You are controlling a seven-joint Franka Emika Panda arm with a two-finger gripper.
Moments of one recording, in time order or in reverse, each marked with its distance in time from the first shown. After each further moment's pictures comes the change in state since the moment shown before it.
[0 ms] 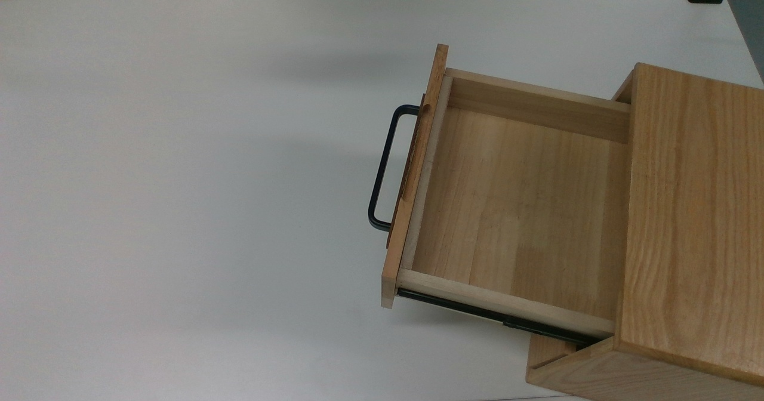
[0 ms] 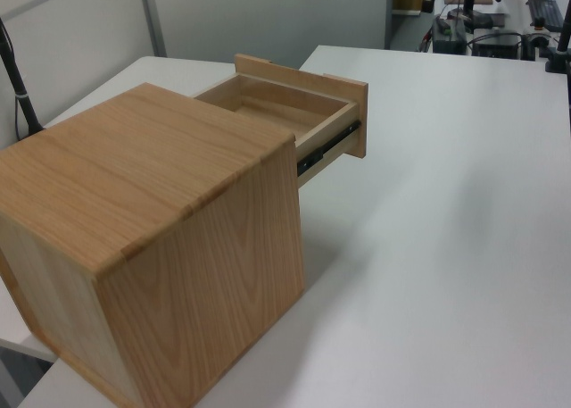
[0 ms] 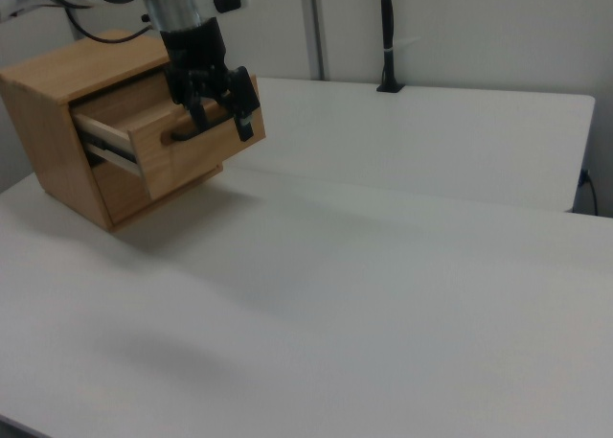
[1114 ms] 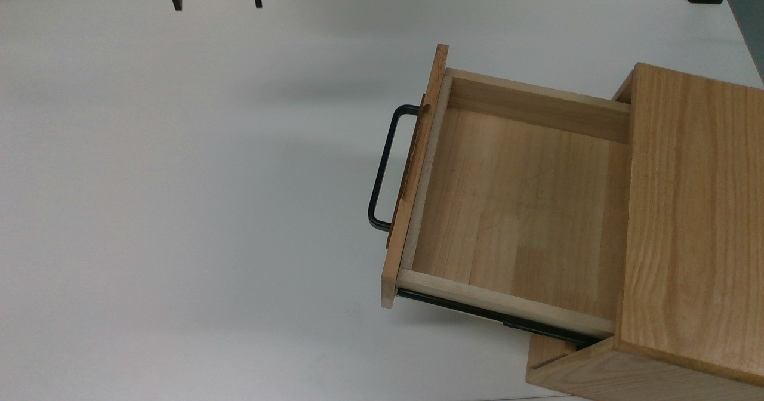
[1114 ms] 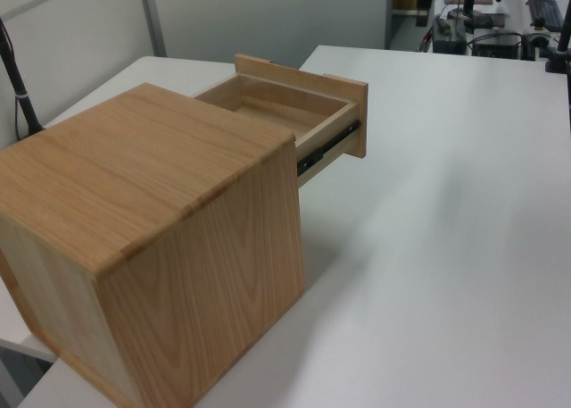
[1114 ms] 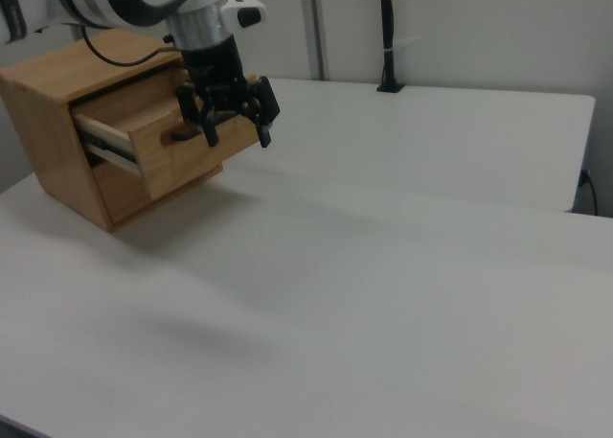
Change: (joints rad) arm 0.000 0.059 -0.002 -0.011 0.016 0.078 -0.278
